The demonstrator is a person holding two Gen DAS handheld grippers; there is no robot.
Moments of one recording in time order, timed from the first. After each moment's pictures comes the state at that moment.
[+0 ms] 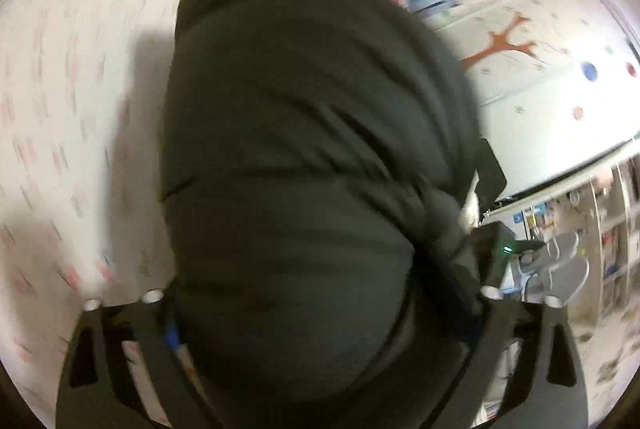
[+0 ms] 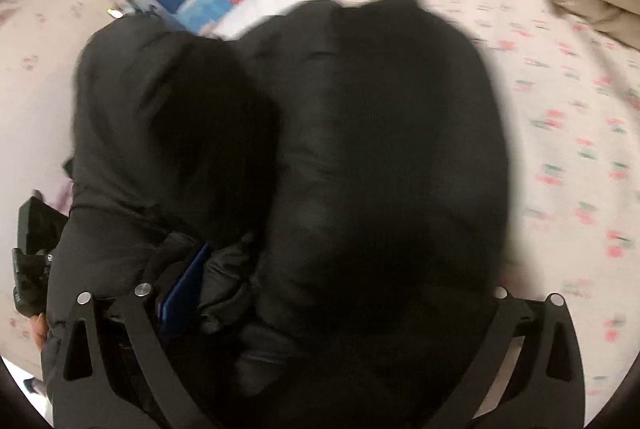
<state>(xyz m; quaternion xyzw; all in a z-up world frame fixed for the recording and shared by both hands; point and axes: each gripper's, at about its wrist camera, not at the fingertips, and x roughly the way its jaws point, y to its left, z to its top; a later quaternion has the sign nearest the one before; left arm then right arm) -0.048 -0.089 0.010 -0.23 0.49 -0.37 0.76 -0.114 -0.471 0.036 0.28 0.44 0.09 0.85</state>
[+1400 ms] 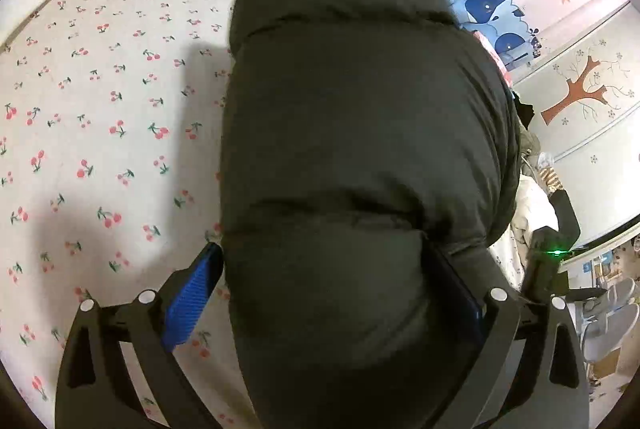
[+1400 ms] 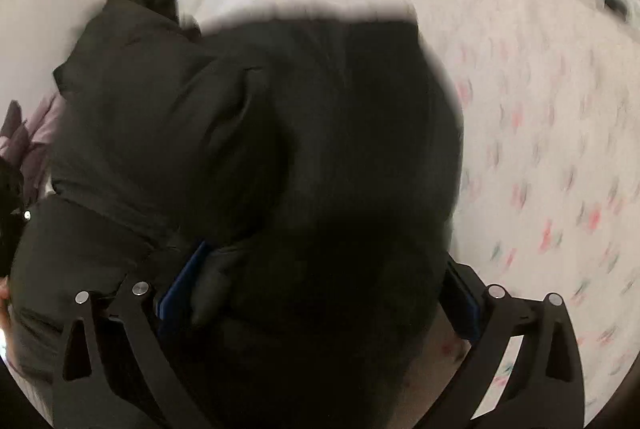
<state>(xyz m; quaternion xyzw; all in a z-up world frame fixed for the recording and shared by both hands) -0.026 0.076 -0.017 -0.20 0.49 -0.20 0.82 -0.066 -0.359 0.017 0.18 0.53 0.10 0.82</state>
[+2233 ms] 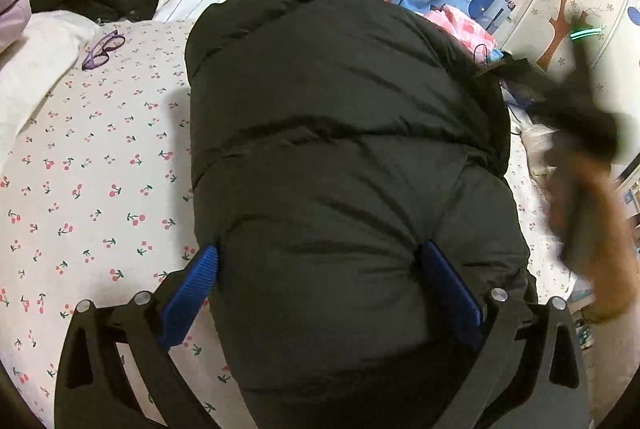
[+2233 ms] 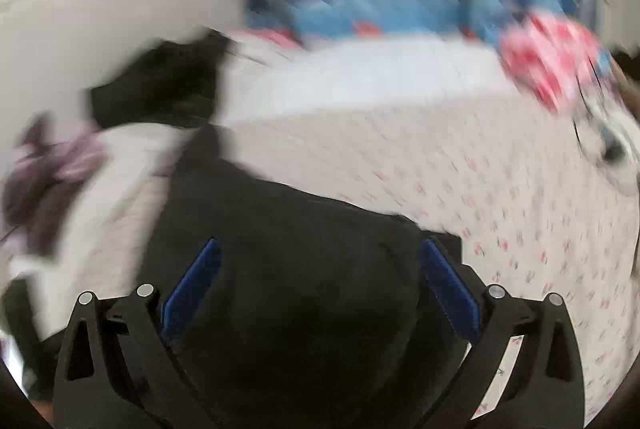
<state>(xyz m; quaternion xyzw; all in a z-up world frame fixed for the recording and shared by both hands) -0.092 0.050 0.006 -0.08 0.45 -0.20 0.87 0.038 -0.295 0.076 0.07 0.46 0.07 0.88</state>
